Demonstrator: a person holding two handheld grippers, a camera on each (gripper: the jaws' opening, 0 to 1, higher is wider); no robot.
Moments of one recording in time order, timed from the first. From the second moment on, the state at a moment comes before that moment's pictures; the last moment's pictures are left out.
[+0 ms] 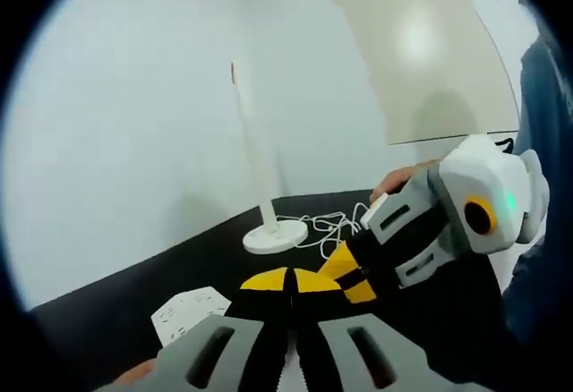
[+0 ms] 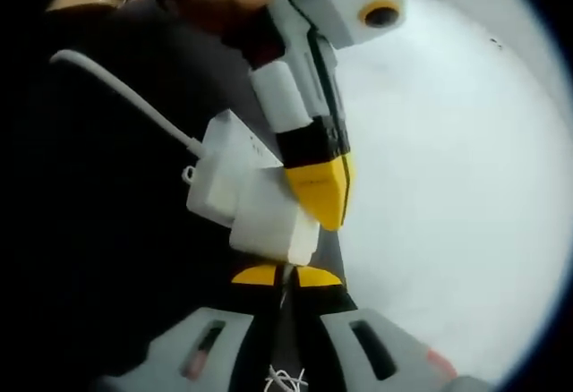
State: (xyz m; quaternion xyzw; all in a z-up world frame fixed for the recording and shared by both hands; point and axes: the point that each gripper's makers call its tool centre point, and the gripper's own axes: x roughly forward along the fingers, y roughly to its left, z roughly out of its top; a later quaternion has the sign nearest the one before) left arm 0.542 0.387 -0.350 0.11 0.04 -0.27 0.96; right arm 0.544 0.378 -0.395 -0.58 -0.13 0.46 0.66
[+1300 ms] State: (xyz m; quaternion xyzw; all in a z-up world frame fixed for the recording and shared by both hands) left arm 0.538 0.388 -0.352 0.10 0.02 -0.28 0.96; right arm 0.545 0.380 -0.397 -0.59 -0.14 0.44 0.66
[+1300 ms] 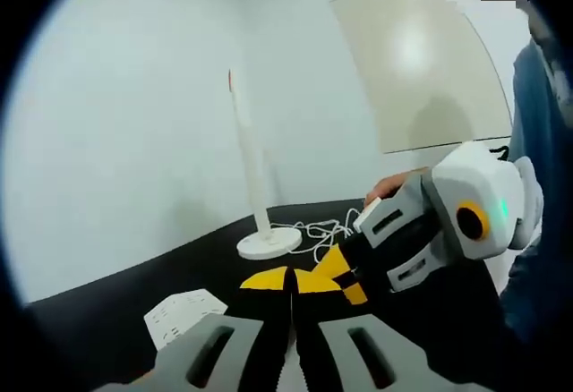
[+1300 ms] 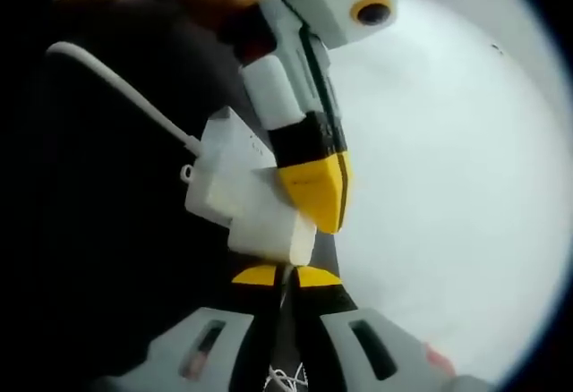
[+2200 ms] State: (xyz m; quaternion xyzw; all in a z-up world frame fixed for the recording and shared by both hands) left arm 0.529 0.415 -0.312 0.01 0.00 -0.23 0.97; right arm 0.533 0.370 -0.369 -0.52 -0.11 0.49 0.70
